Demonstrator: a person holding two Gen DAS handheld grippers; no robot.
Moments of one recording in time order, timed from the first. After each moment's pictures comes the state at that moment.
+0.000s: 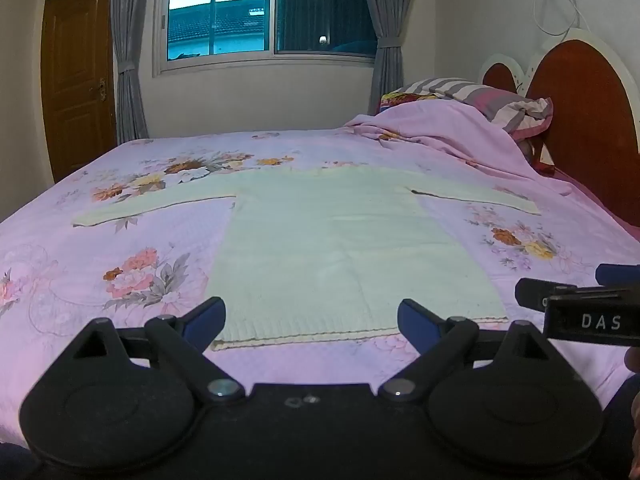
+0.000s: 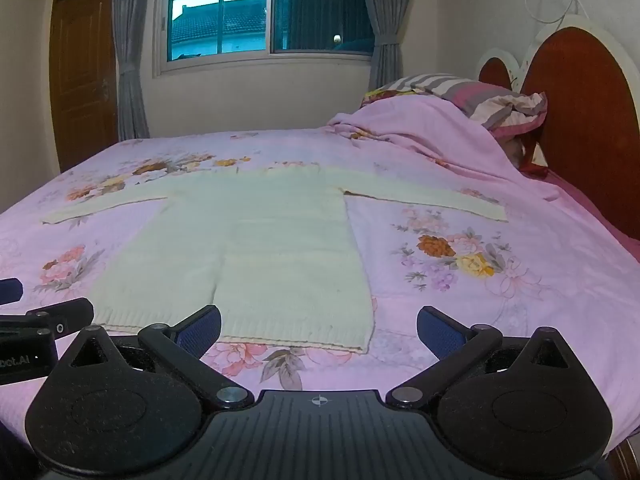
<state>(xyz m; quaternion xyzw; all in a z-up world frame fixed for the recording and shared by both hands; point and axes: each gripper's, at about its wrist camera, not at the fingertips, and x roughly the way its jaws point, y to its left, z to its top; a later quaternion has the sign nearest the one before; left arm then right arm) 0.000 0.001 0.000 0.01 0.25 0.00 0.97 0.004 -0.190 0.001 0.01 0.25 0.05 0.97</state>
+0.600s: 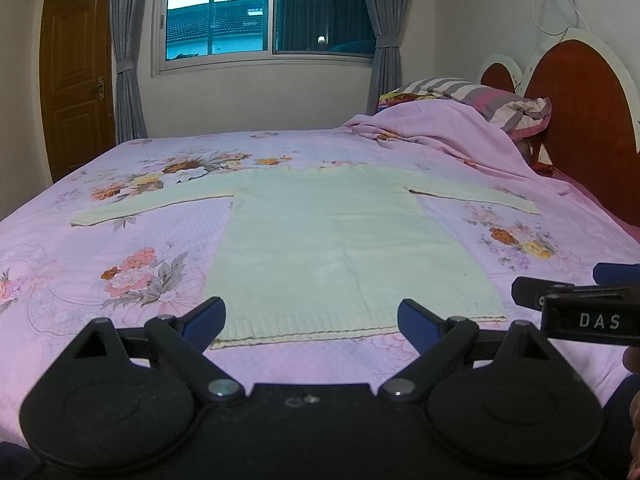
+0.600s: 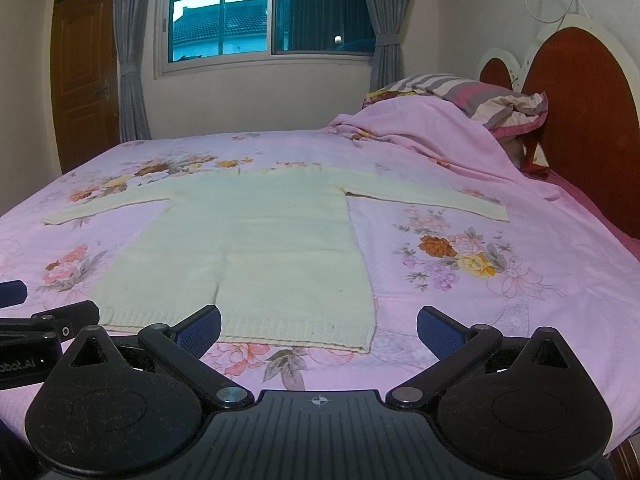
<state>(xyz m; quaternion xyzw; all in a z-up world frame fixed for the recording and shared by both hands) 0.004 0.007 -0.001 0.01 0.25 0.00 0.97 0.007 -0.191 -0.001 0.01 0.25 0.05 0.97</state>
